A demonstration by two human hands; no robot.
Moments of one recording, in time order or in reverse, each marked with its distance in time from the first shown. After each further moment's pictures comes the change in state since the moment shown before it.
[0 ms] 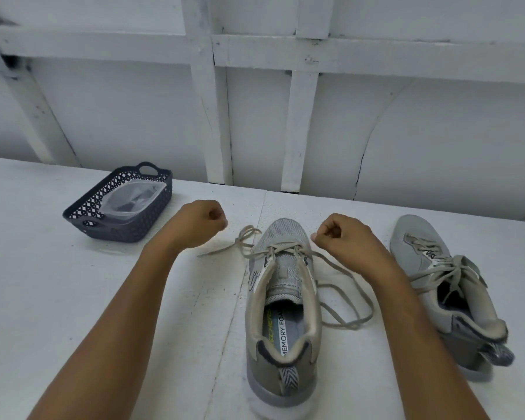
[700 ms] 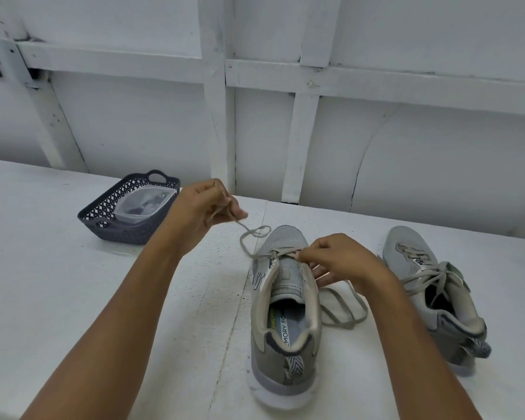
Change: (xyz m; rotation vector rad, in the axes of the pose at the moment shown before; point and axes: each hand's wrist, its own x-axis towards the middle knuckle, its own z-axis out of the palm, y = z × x) left_hand -0.035 0.027 -0.027 -1.109 -0.029 0.246; right_hand -0.028 -0.032 0.000 0.262 -0.270 0.225
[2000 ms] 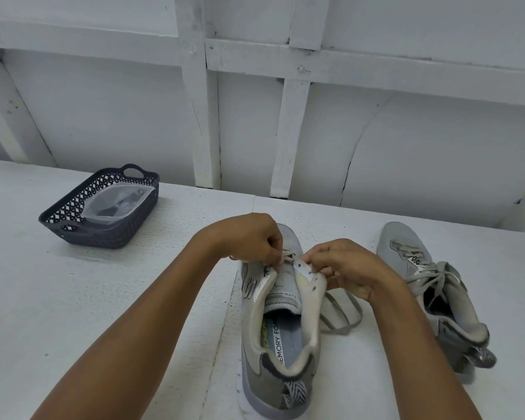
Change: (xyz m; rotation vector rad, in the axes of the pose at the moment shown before) left_hand 0.032 -0.016 0.070 1.136 -0.576 -0.204; right_hand 0.009 0.012 -0.014 0.206 -0.084 0.100
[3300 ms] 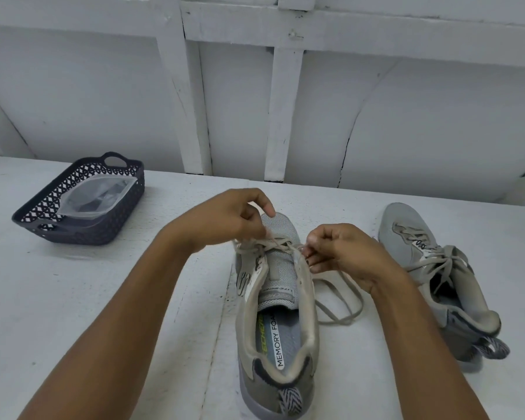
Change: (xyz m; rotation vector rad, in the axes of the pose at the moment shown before) left_hand -0.006 -0.026 -0.006 -0.560 0.103 0.049; right_hand 0.015 0.016 -0.005 0.069 0.072 -0.140
